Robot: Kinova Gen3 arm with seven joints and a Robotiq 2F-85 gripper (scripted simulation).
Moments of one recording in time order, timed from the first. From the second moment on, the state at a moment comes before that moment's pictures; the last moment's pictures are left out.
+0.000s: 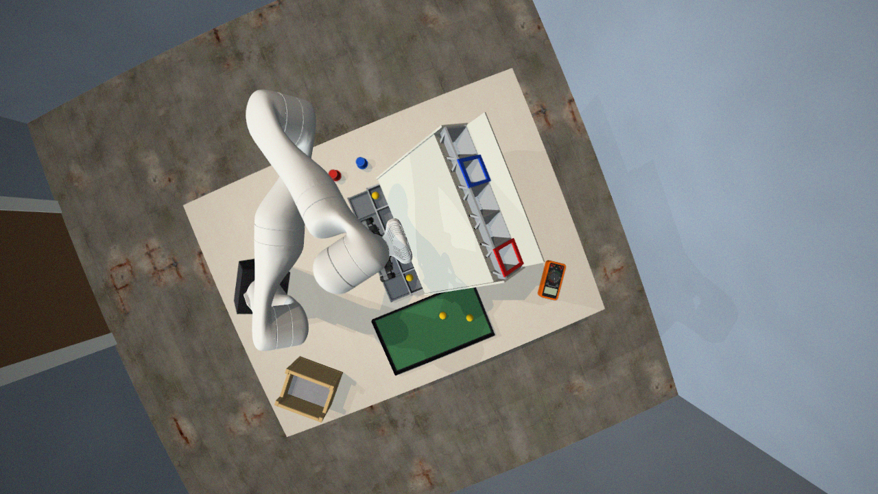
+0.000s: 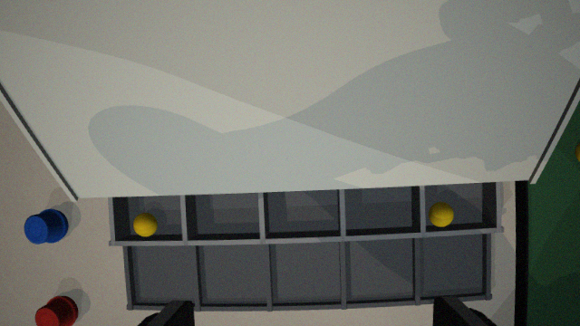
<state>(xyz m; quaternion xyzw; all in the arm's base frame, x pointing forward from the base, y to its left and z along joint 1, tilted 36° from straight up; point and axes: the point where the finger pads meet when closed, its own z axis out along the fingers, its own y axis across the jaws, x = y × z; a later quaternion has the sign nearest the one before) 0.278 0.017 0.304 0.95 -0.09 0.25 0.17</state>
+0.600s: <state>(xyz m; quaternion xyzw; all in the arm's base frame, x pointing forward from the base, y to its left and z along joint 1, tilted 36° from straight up) 0.270 0.025 0.280 0.95 -0.09 0.25 0.17</state>
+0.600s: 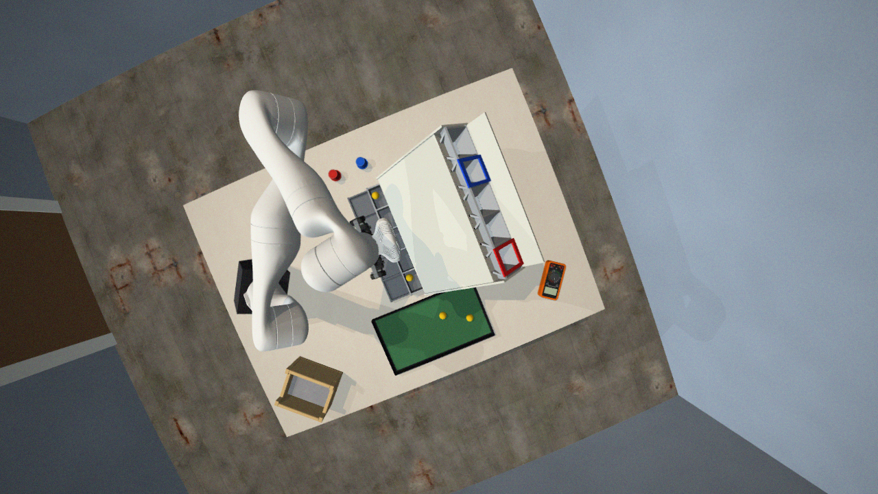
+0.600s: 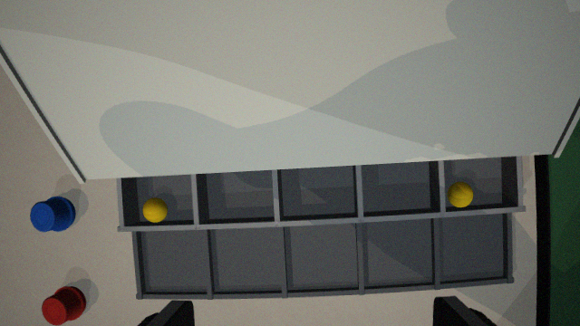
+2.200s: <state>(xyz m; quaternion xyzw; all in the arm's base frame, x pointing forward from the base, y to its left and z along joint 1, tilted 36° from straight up) 0.270 0.025 0.280 0.95 -0.09 0.25 0.17</state>
